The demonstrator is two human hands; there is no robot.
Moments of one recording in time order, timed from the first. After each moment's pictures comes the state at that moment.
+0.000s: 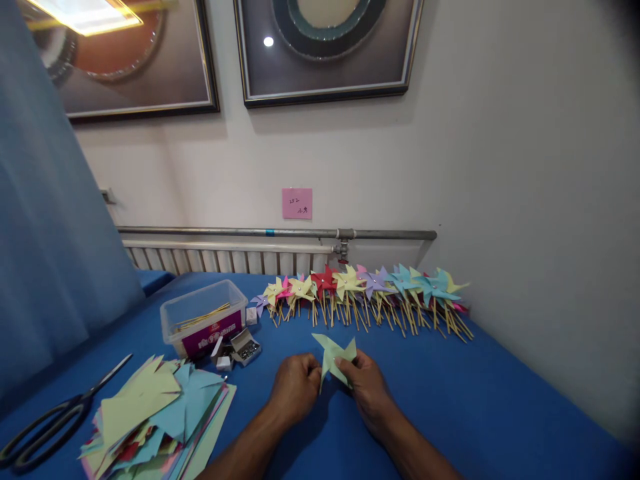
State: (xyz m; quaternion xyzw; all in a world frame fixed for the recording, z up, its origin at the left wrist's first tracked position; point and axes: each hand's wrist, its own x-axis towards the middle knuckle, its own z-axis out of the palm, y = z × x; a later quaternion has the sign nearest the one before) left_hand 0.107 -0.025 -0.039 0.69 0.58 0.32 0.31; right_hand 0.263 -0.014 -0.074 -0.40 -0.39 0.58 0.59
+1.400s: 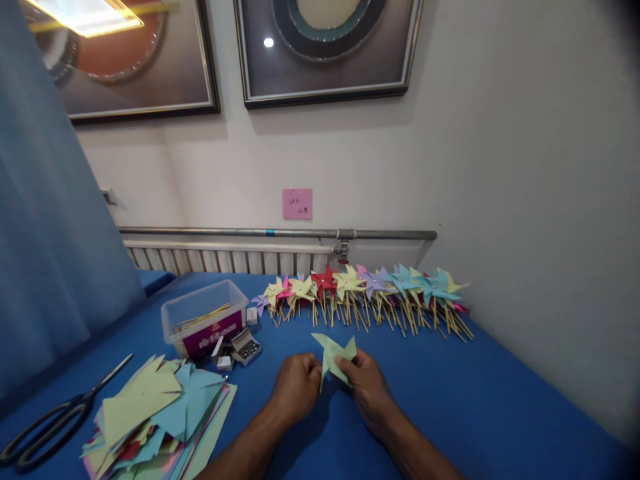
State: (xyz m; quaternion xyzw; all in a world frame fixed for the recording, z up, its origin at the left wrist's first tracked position) left_hand 0.107 -0.025 -0.040 0.69 0.57 0.33 0.31; right_hand 0.262 -0.017 -0.067 -0.39 -0.41 0.58 0.58
